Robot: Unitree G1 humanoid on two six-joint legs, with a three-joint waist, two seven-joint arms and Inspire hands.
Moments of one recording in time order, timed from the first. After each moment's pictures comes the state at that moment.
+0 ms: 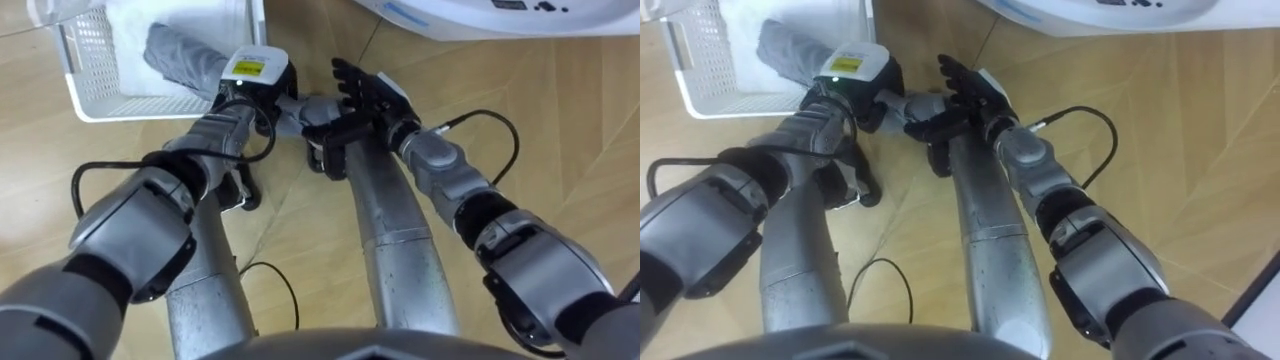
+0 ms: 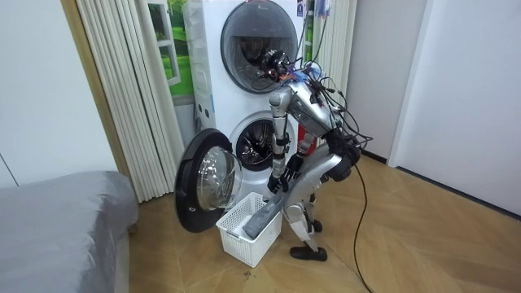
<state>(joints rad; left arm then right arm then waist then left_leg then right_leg) -0.73 0.18 -0.67 1.27 0.75 -0.13 0.31 -0.54 -0.14 0.55 1.09 0.40 -0.23 0.11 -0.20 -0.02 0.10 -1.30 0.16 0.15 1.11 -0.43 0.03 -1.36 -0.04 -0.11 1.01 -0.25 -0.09</state>
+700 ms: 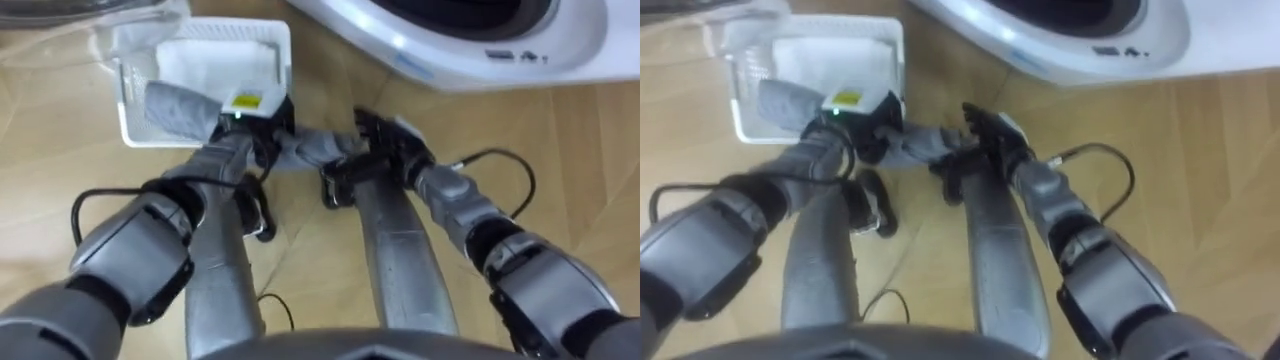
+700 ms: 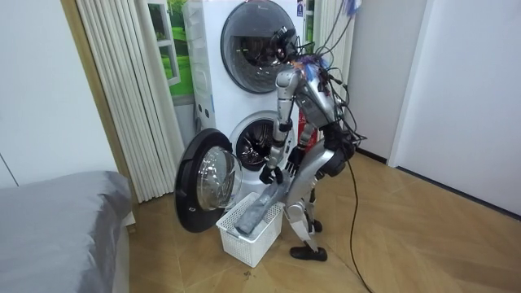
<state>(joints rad) -0.63 0.18 -0.65 1.28 0.75 -0.16 0.35 -0.45 -0.18 0.57 1.18 0.37 -0.17 0.14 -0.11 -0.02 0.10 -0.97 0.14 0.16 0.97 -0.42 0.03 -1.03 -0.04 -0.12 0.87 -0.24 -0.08</state>
